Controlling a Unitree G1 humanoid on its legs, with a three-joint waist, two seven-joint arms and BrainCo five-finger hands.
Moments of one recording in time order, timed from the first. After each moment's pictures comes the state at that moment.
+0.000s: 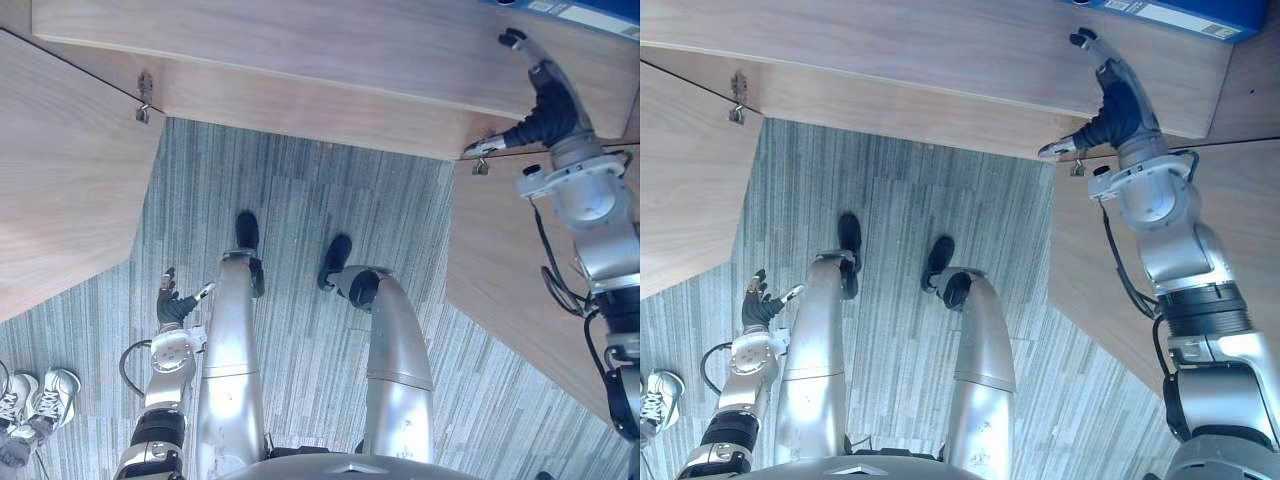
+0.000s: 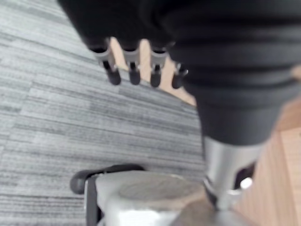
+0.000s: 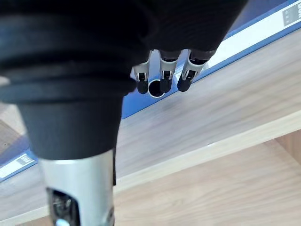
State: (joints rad) left arm -0.10 0.13 0.18 0.53 -0.02 -0.15 0.25; right arm -0.60 -0.95 0.11 0.09 -0.10 -0.12 -0.11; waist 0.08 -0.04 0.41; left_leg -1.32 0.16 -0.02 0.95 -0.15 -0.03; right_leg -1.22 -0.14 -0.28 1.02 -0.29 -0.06
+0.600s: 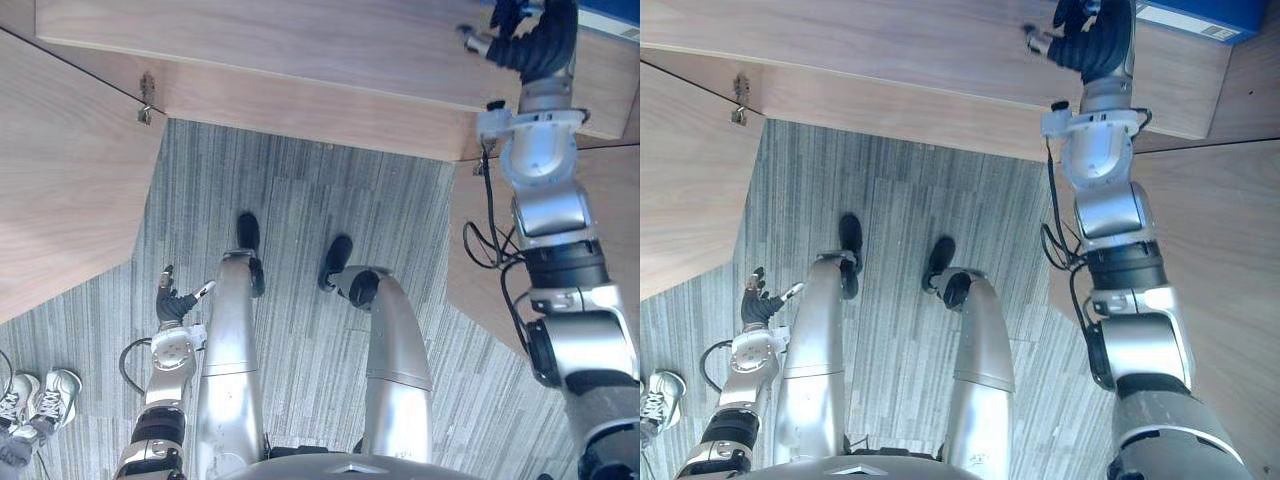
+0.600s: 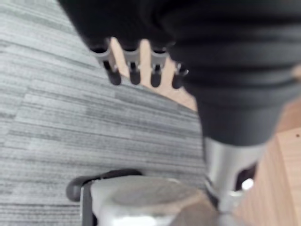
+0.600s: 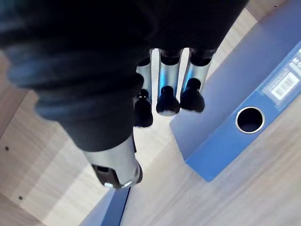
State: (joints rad) left arm -0.11 0.13 0.17 0.53 -0.02 -0.16 0.28; right arm -0.93 -0.63 0.08 0.22 -0.13 -0.12 -0.37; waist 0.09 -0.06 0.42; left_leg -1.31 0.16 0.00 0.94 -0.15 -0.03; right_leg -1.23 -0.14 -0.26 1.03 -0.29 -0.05
